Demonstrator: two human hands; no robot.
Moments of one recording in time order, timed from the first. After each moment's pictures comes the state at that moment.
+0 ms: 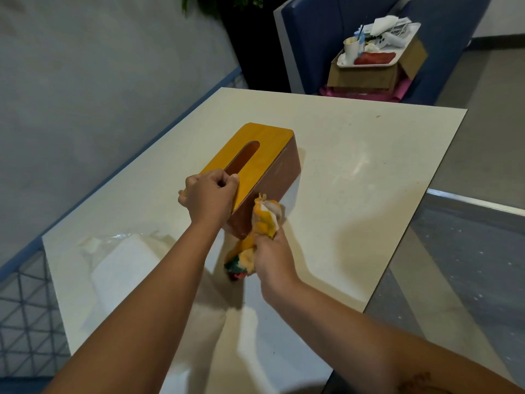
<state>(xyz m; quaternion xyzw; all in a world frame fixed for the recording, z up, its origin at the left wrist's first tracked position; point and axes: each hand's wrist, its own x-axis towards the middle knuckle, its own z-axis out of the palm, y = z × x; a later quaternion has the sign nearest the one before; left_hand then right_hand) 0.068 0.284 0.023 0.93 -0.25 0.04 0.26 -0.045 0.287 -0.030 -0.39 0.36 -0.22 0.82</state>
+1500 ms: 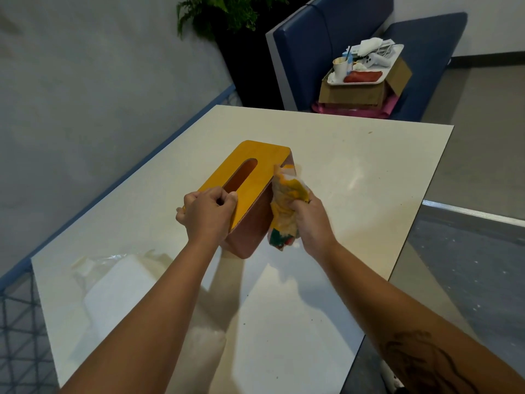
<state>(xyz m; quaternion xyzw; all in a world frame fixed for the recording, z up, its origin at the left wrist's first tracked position) 0.070 0.286 0.024 0.93 -0.27 0.03 0.25 -0.045 0.189 -0.025 -0.48 0.28 -0.33 0.76</state>
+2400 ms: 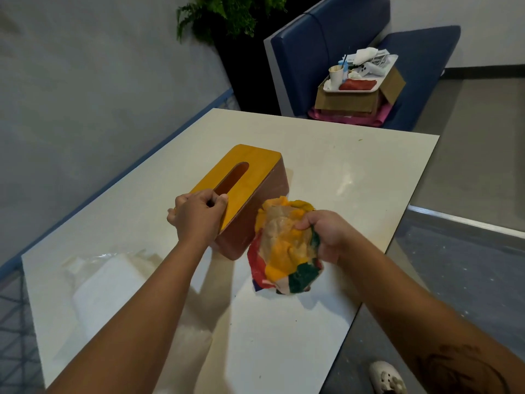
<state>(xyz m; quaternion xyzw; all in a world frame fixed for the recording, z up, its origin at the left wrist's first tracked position) 0.071 0.285 0.022 0.93 -0.27 0.04 0.26 -0.091 0.163 -0.025 -0.38 0.32 -0.07 0.86</state>
